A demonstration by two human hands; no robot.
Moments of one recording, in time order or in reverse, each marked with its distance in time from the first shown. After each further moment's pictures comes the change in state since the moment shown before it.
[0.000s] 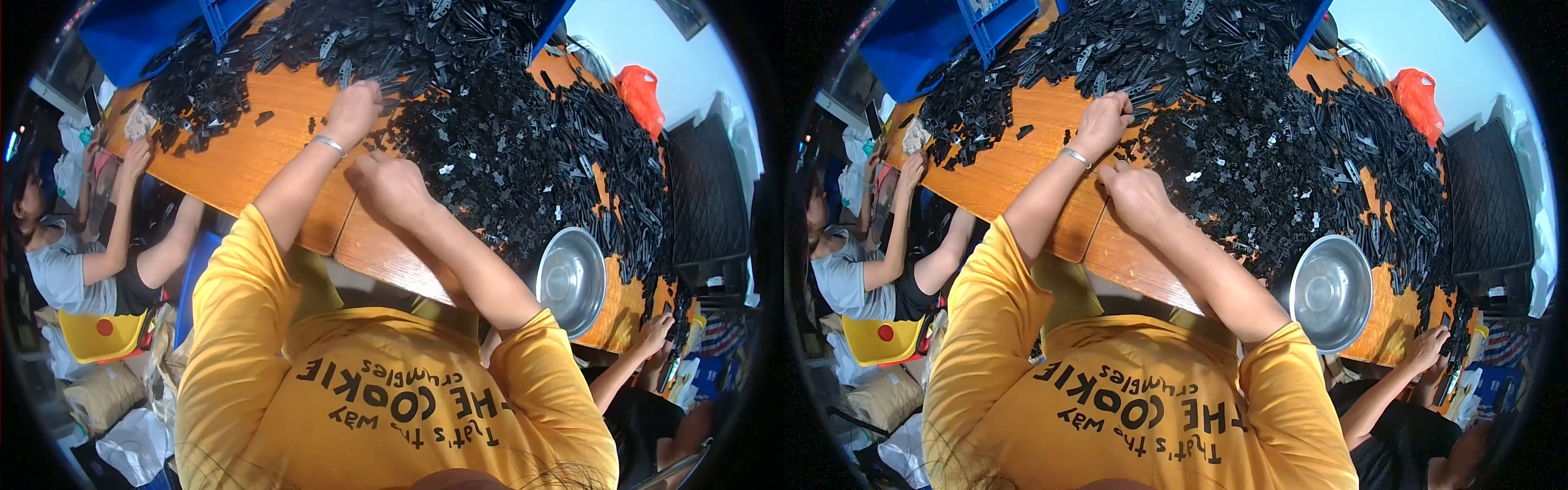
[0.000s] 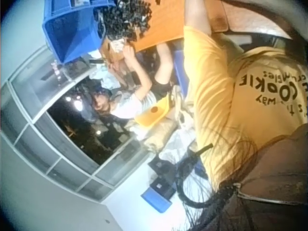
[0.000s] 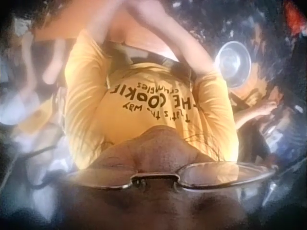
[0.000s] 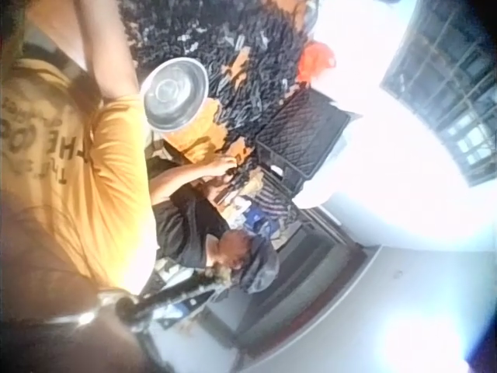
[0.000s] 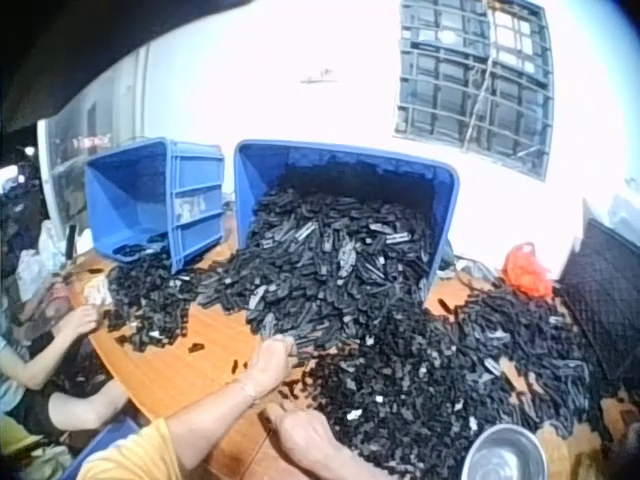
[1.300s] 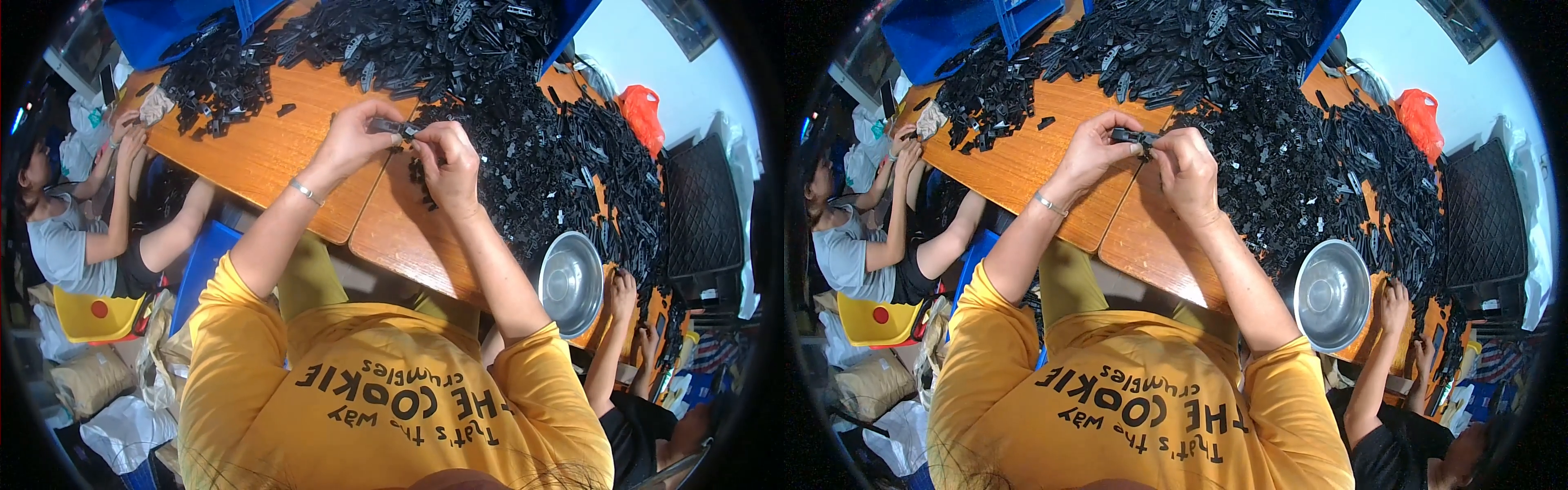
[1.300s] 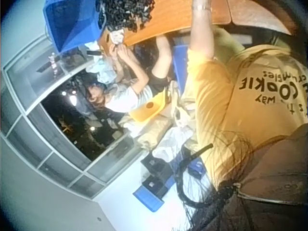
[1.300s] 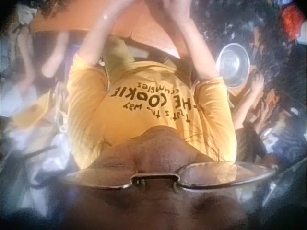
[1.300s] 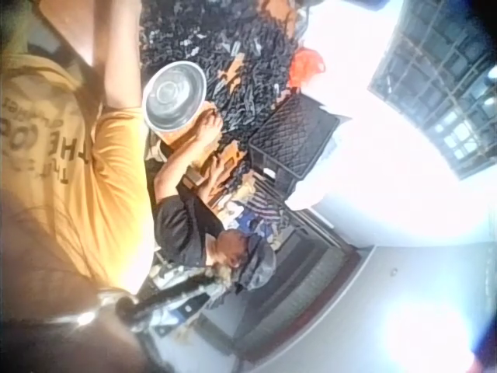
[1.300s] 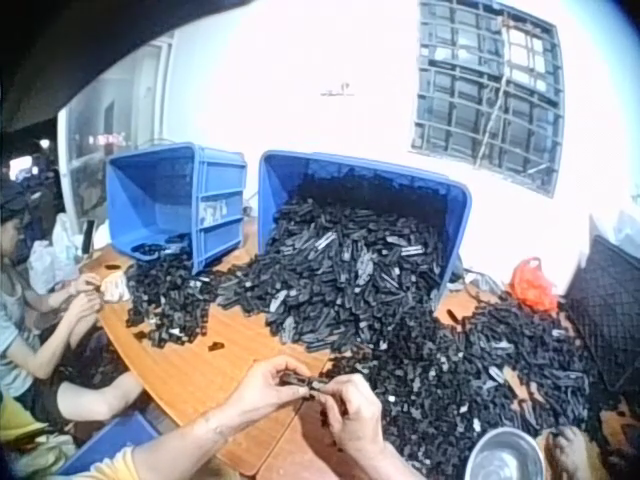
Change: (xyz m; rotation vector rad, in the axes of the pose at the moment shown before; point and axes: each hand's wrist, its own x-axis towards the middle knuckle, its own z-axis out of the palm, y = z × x) left_hand -0.085 0.047 -0.093 -1.133 -0.172 -0.246; right_hand -0.001 -0.009 -0.058 0.297 0.569 -0.038
